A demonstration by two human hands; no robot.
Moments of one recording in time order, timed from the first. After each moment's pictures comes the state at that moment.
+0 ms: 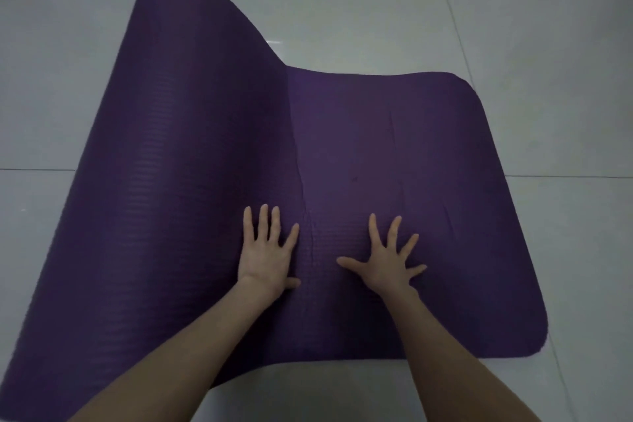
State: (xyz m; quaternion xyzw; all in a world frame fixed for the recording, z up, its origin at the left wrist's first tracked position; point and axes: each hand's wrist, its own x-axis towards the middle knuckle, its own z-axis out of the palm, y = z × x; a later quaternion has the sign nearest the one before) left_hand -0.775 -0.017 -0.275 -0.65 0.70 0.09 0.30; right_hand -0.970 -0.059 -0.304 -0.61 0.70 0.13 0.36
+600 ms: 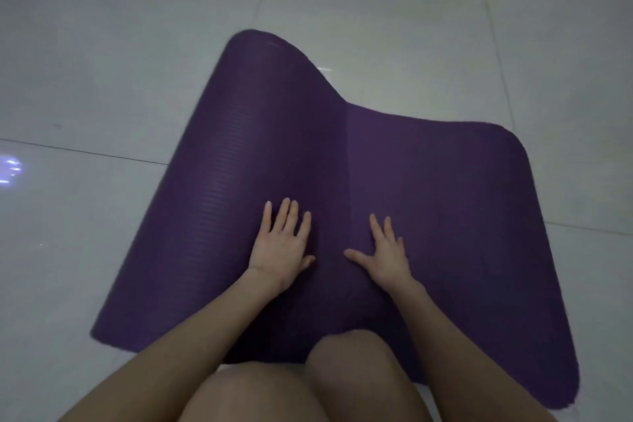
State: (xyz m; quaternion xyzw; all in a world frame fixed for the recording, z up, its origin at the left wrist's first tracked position) left_hand -0.738 0.006 -0.218 -0.70 0.69 0.07 0.18; right_hand -0.924 -0.063 -0.248 -0.67 0.62 0.06 0.40
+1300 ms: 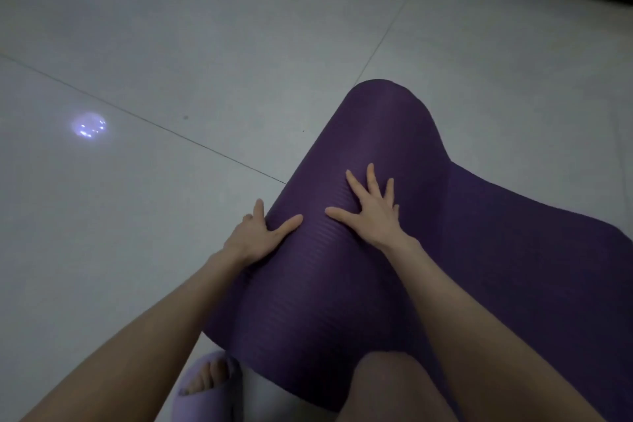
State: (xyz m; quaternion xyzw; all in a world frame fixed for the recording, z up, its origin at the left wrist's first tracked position) left_hand -0.530 0.064 -0.183 -0.87 0.25 0.37 -0.19; right_hand -0.685 -0.096 -0.169 -0.85 0.41 0.02 0.34
